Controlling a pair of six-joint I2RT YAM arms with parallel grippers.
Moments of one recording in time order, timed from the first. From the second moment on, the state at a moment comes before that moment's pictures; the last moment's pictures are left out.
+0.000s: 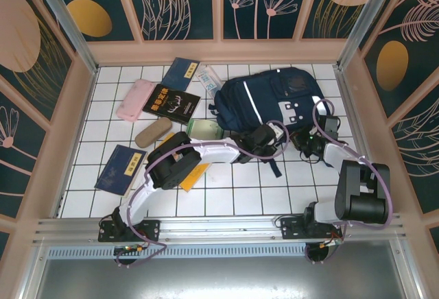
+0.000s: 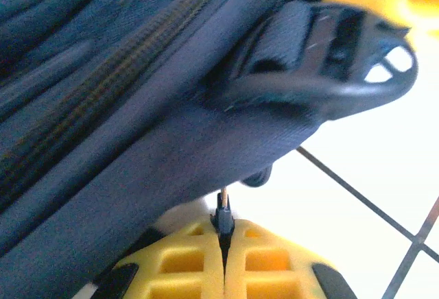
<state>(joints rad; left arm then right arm) -1.04 2.28 1.56 -0.06 -0.08 -0.21 -0.11 1.38 0.57 -0.12 -0.48 0.83</state>
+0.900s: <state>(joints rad) -0.89 1.86 1.17 -0.09 -0.15 -0.27 -0.19 1.37 0.62 -0.20 -0.50 0.73</state>
